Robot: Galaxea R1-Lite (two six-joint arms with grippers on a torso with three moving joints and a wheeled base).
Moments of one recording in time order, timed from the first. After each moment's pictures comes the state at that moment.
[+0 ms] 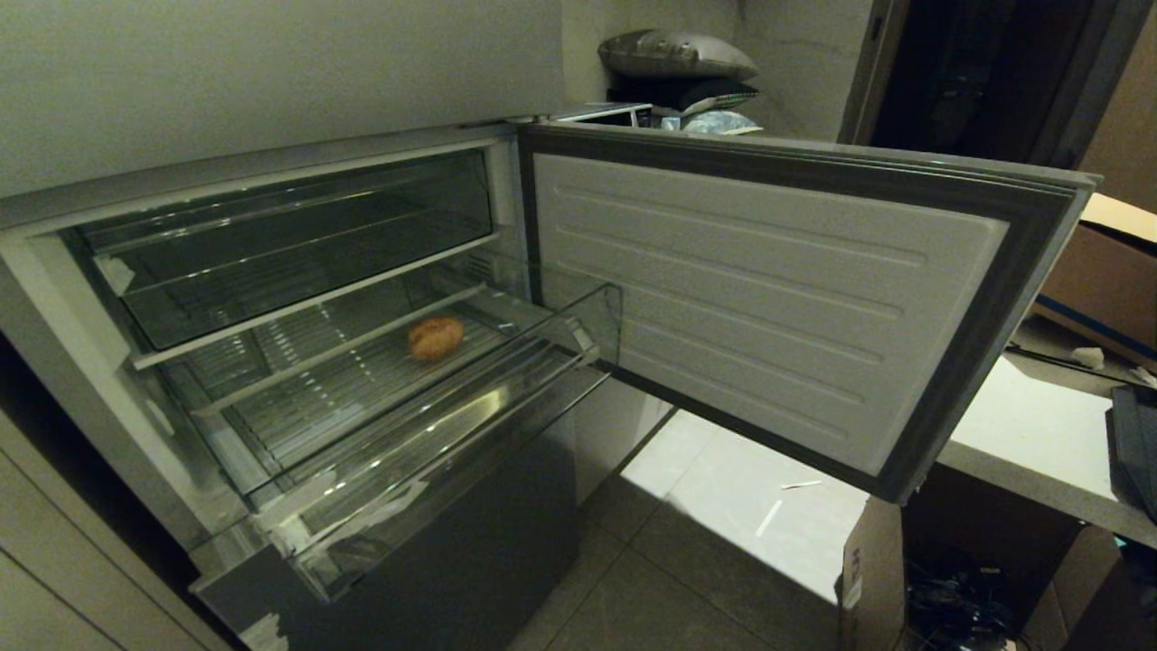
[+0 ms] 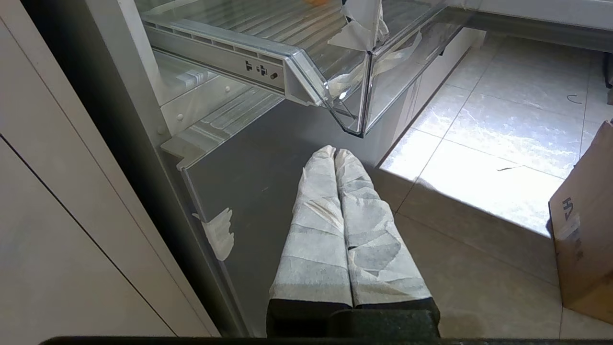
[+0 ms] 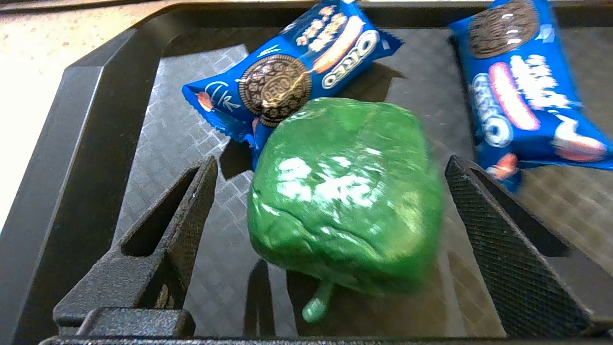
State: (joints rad) left arm -0.01 0.00 0.00 0.00 0.00 0.02; right arm -0.95 1.97 -1.04 -0.49 0.22 -0.04
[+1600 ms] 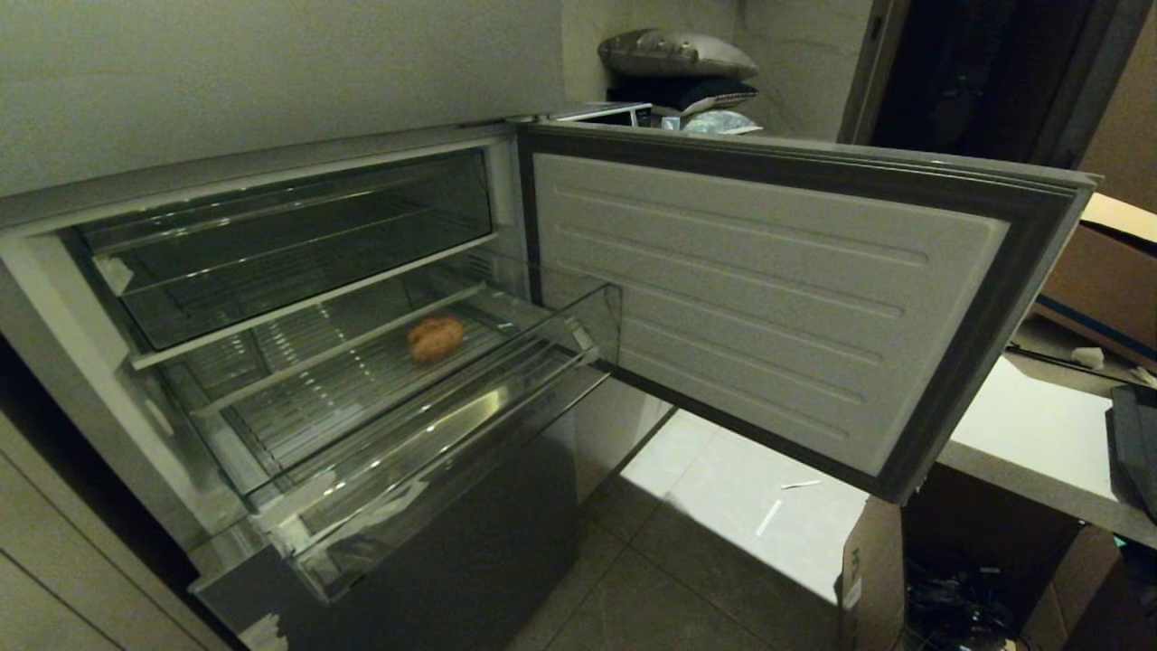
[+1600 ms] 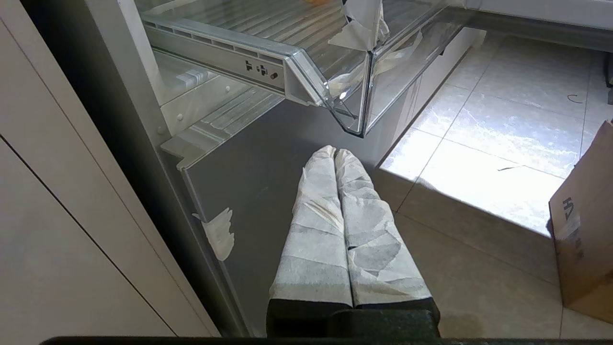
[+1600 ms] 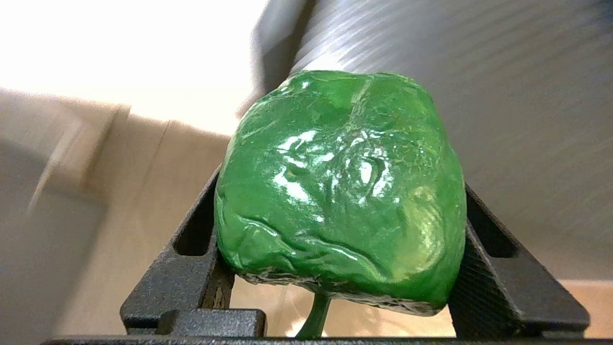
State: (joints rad) left arm -0.01 0.00 0.00 0.00 0.00 0.02; right arm -1.00 1.41 -0.50 -0.36 0.51 -0.20
